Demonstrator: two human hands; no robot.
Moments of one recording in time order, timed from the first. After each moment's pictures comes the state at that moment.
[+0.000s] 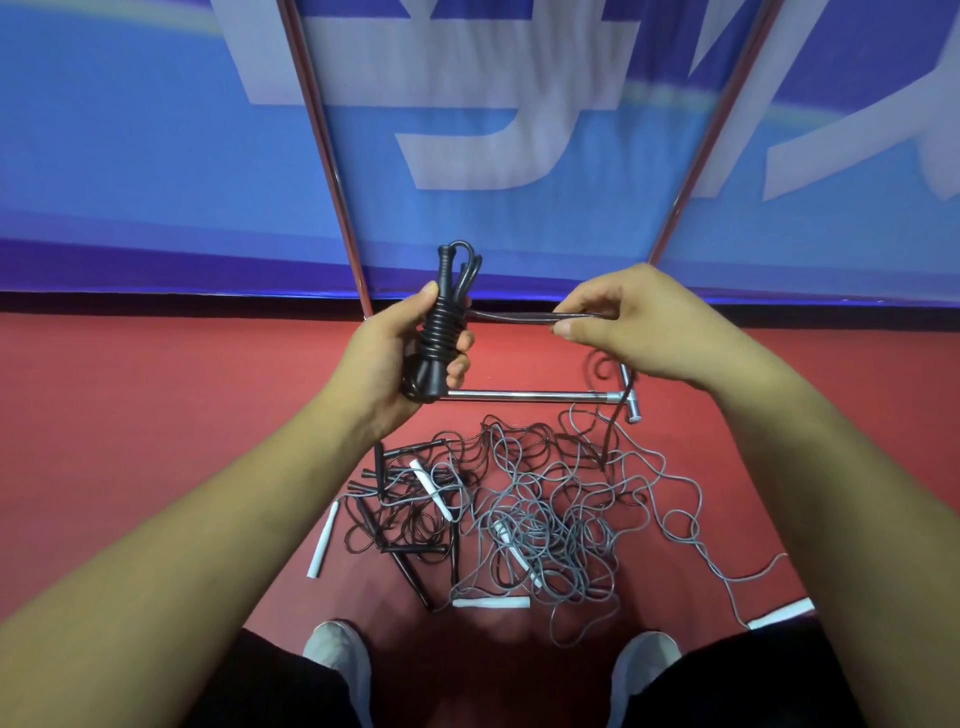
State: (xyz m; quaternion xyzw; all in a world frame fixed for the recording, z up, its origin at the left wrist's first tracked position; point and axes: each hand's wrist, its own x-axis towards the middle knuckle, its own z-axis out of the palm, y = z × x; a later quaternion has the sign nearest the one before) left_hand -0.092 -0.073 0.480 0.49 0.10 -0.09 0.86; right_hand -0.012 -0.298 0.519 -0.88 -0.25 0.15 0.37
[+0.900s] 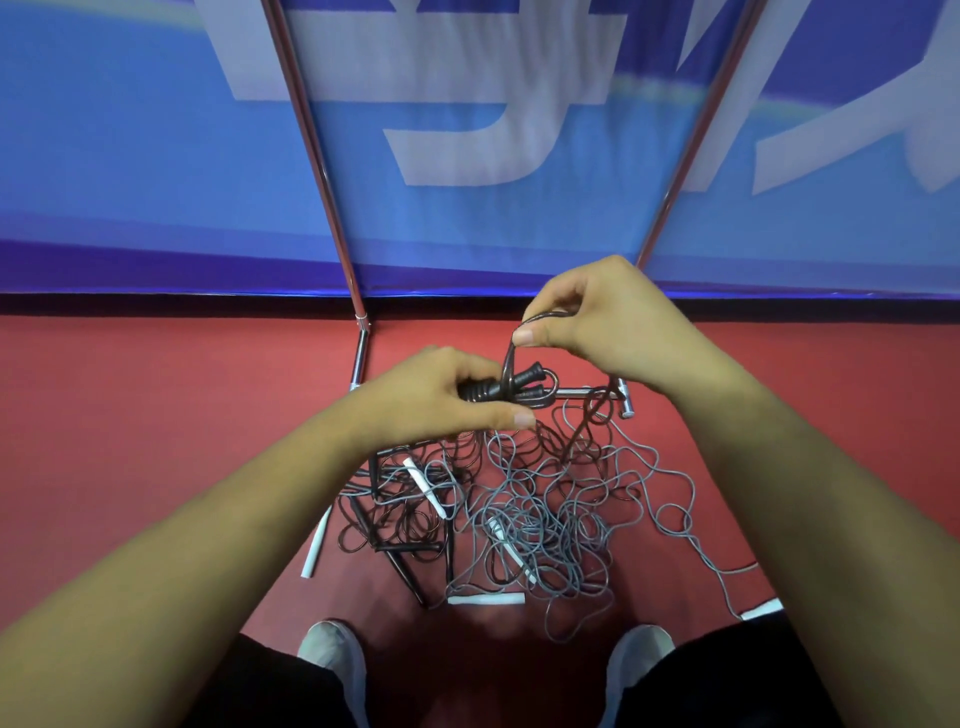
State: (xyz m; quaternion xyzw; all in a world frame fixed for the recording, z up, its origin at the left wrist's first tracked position) left_hand -0.103 -0.087 0.481 0.86 -0.12 -0.17 0.46; right_hand -0.028 -0.280 0.525 -0.86 -0.25 0.13 0.42
